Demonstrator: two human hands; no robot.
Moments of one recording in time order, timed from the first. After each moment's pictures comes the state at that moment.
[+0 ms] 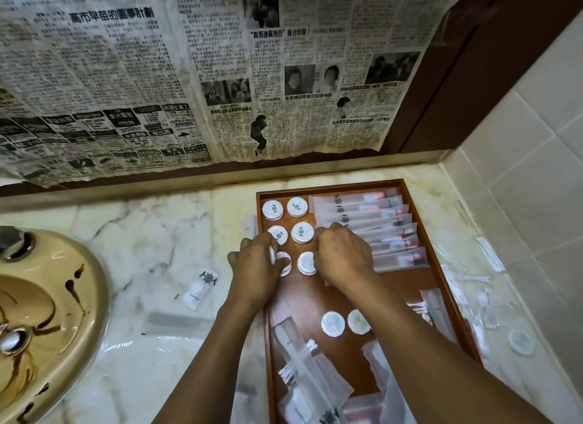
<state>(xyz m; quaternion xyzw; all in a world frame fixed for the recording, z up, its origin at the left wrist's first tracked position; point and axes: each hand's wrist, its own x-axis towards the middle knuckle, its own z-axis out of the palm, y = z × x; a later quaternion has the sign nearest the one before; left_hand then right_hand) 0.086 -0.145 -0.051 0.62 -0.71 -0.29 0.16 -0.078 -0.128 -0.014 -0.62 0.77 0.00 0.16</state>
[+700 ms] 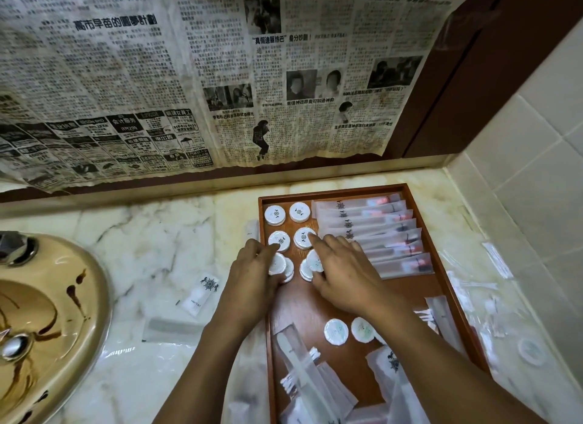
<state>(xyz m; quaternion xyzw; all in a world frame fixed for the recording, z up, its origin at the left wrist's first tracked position) 0.109 -0.135 -0.050 0.54 -0.77 -0.28 0.15 -0.088 -0.104 -0.019 -0.73 0.66 -0.02 0.17</state>
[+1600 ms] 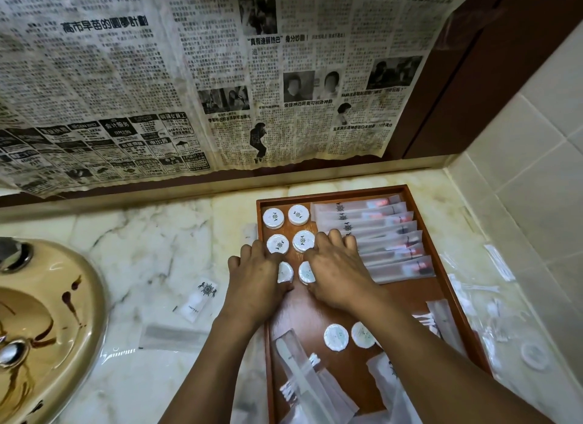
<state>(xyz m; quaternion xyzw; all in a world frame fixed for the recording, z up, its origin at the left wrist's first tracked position) 0.088 -0.145 -0.055 0.57 -0.81 -0.14 0.02 -0.079 -0.122 -0.027 -0.76 0.65 0.04 0.08</state>
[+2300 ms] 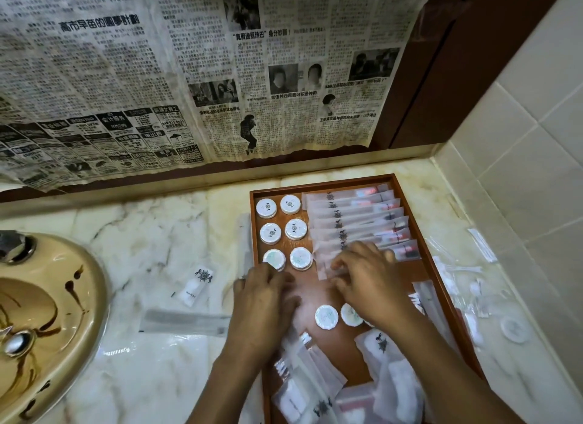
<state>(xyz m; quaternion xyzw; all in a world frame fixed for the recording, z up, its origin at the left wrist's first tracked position) 0.090 -0.070 -0.047 0.54 -0.82 -0.17 0.11 -0.120 -0.049 -0.016 -0.67 0.73 -0.08 0.12</state>
